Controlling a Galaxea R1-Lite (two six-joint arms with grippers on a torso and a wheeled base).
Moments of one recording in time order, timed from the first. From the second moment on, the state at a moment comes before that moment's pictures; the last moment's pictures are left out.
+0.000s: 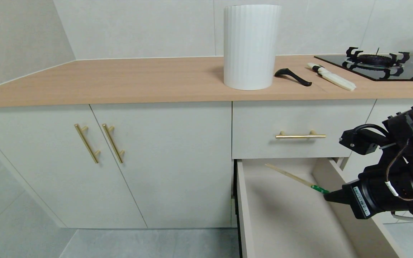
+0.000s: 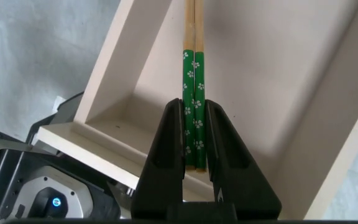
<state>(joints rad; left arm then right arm) 0.00 0.00 0.00 0.00 -0.04 0.01 0.50 1.44 -0.95 0.33 0.03 0.11</state>
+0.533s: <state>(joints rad) 0.00 0.00 0.00 0.00 -0.04 0.01 0.50 1.73 -1.02 0.30 0.00 0.22</state>
